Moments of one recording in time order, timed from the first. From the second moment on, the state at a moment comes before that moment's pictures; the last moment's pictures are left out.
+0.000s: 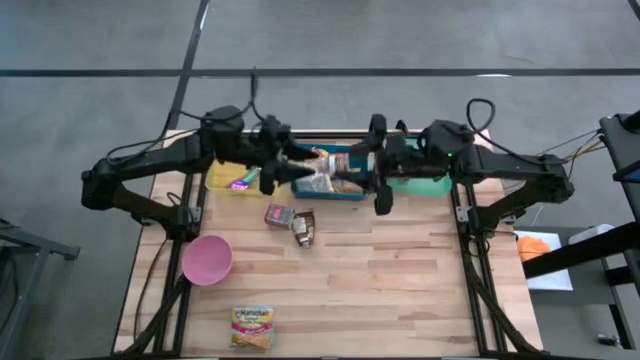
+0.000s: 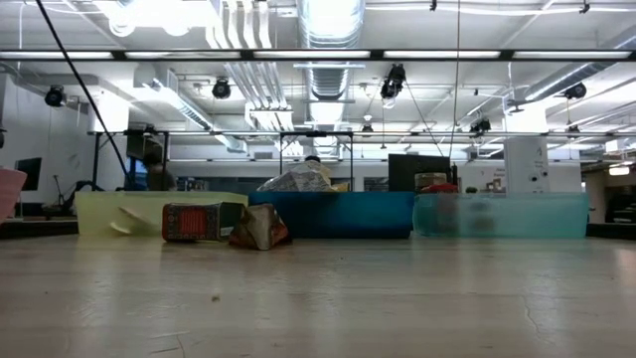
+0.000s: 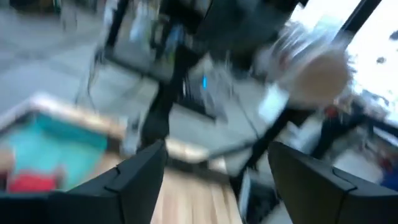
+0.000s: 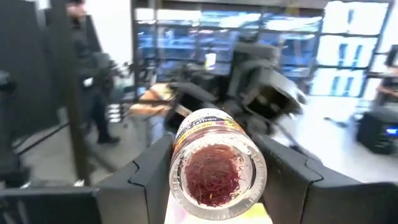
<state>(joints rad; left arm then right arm) 0.22 1.29 1.32 -0.12 0.38 -0.41 0.03 1.36 1.54 -0.11 0.00 -0.01</state>
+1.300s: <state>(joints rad) 0.15 1.40 1.23 0.87 0.11 -0.15 0.01 1.51 1.53 0.50 0.18 -0.13</state>
